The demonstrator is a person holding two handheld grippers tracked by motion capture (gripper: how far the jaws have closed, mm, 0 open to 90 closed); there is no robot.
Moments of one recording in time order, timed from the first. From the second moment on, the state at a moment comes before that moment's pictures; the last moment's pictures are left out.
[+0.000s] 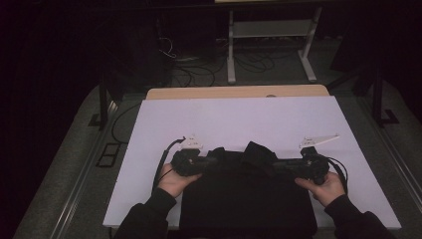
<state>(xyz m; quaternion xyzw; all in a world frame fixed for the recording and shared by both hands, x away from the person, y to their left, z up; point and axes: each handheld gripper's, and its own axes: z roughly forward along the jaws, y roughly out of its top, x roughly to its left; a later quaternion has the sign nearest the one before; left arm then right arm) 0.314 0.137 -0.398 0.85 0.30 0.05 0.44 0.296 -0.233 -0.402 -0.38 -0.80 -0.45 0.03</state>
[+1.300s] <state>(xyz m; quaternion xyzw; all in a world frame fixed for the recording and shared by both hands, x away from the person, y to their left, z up) 0.273 0.151 -0.410 0.86 0.30 0.00 0.42 0.259 -0.234 -0.411 -0.38 -0.82 -0.42 0.10</state>
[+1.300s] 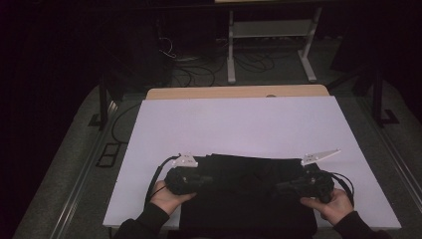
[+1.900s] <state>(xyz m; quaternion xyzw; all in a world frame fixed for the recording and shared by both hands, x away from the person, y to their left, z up) 0.256 0.147 -0.412 0.87 0.27 -0.03 0.41 0.244 -0.234 -0.412 -0.38 -0.82 -0.41 0.11</state>
